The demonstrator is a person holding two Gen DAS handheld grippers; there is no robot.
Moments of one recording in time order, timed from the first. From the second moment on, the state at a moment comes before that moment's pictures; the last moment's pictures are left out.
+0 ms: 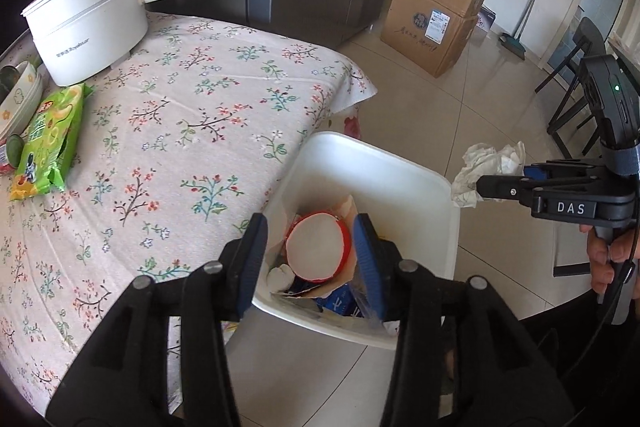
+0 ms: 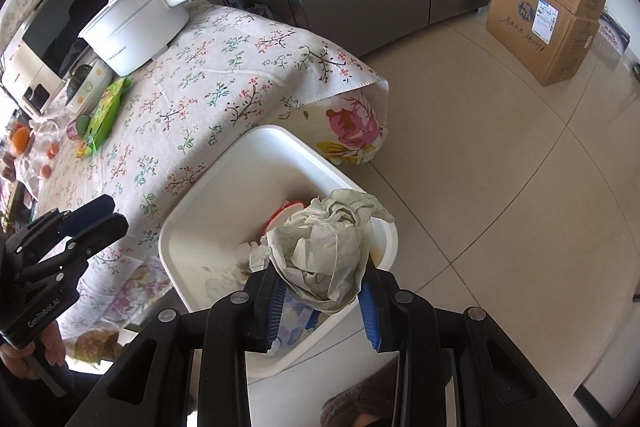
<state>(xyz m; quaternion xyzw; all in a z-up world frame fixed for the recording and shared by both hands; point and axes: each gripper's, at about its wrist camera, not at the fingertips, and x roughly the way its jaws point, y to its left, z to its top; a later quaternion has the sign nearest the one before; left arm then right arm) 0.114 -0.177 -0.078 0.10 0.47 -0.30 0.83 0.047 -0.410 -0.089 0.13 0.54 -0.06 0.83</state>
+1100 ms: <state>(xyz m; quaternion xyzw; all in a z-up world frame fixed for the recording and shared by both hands) 0.158 -0.010 -0.051 0.02 0.43 -0.02 0.90 0.104 -0.327 -0.063 0.04 0.53 -0.03 0.85</state>
